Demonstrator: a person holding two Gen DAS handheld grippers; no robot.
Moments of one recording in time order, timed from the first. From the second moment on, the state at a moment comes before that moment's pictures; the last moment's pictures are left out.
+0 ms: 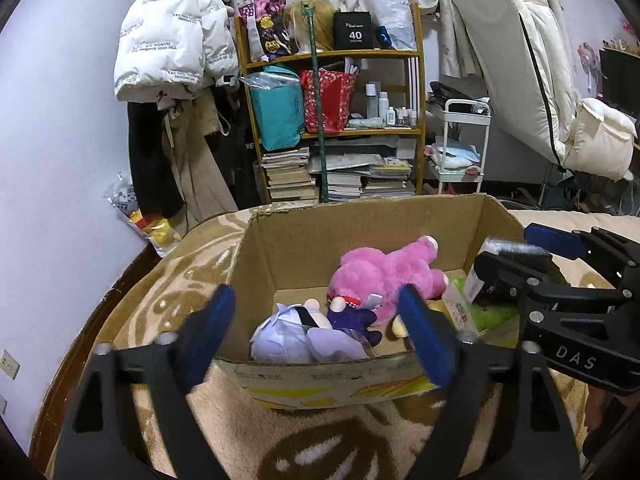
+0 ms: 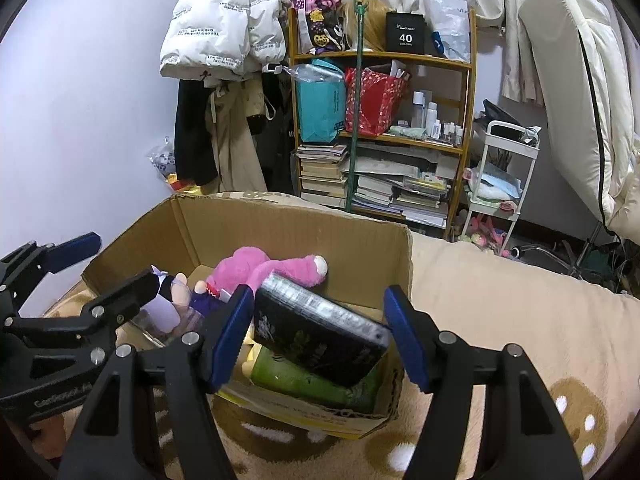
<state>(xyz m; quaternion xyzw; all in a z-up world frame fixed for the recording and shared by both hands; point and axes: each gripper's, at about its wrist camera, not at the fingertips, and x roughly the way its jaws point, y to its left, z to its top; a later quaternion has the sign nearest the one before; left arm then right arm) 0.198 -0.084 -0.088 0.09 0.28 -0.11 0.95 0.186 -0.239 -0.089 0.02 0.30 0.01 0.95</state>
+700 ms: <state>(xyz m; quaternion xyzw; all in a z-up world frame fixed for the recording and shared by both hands) 0.179 -0.069 -0.079 0.09 0.28 -0.09 0.95 0.165 -0.256 -0.065 0.07 0.27 0.00 0.96</state>
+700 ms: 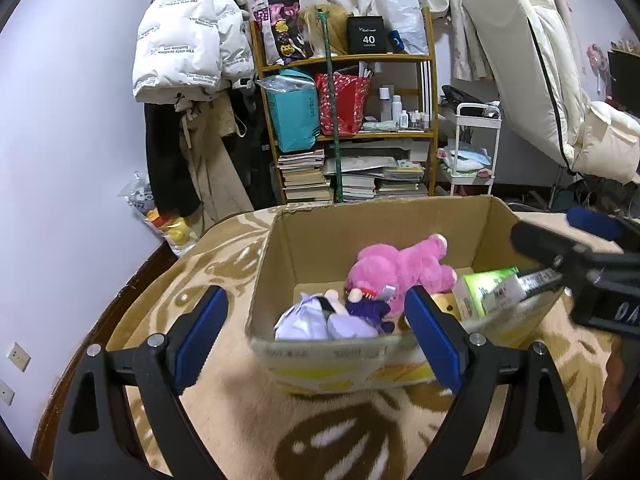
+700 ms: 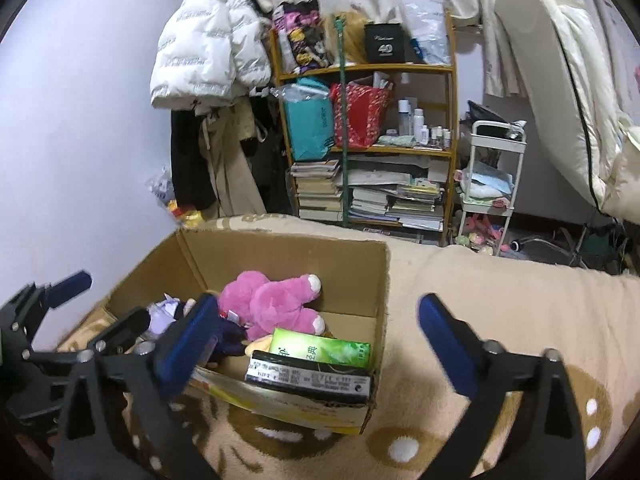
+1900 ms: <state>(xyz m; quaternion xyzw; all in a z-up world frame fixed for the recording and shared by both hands) 0.054 -0.079 -0.063 0.13 0.33 -0.14 0.92 0.047 -0.269 -0.053 0.11 0.36 -0.02 0.93</state>
